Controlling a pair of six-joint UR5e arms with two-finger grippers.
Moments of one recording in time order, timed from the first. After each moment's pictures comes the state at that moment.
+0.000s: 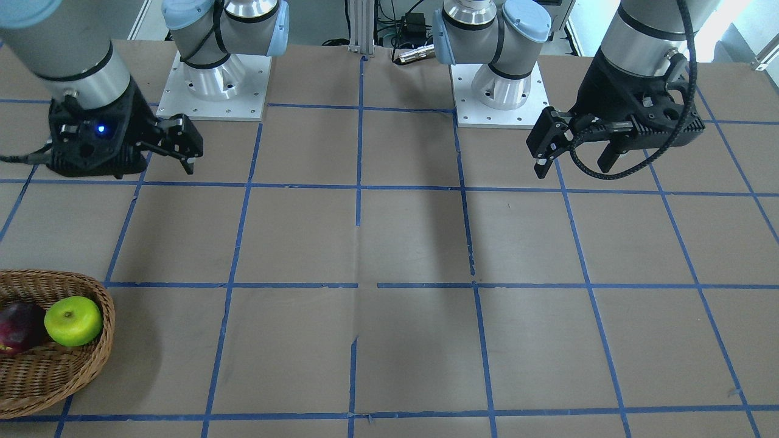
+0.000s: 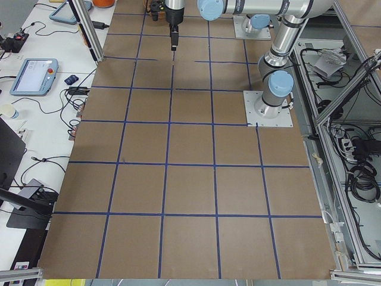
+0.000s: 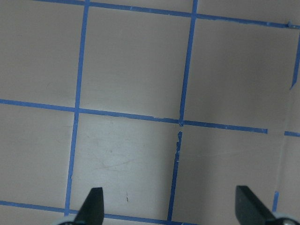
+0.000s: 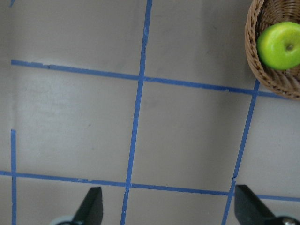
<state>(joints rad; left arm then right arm) -1.48 -1.57 -1.53 -1.51 1.57 -0.05 1.54 -1.56 1.57 -1.53 -1.63 -0.16</state>
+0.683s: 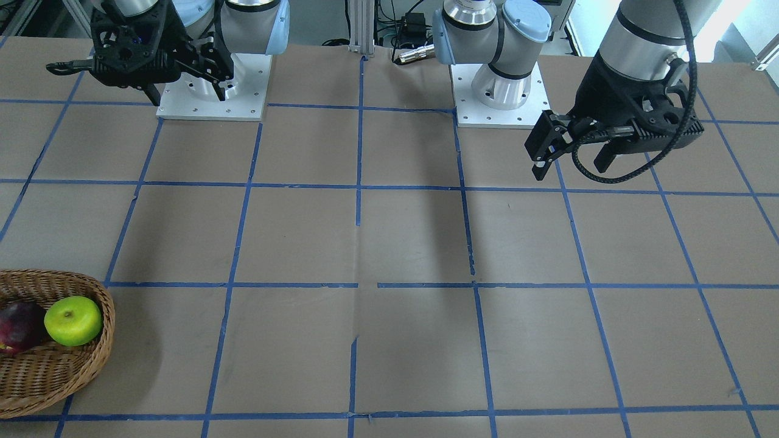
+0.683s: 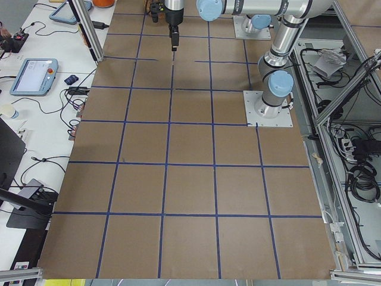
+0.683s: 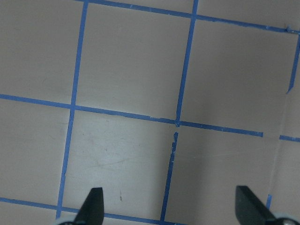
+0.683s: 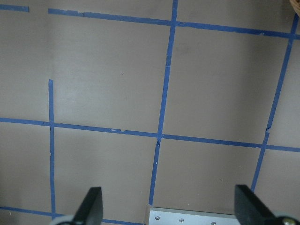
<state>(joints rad) -1.49 -1.58 -1.53 -1.52 1.57 -0.08 1.56 -1.72 1.65 -1.39 -1.55 -0.12</state>
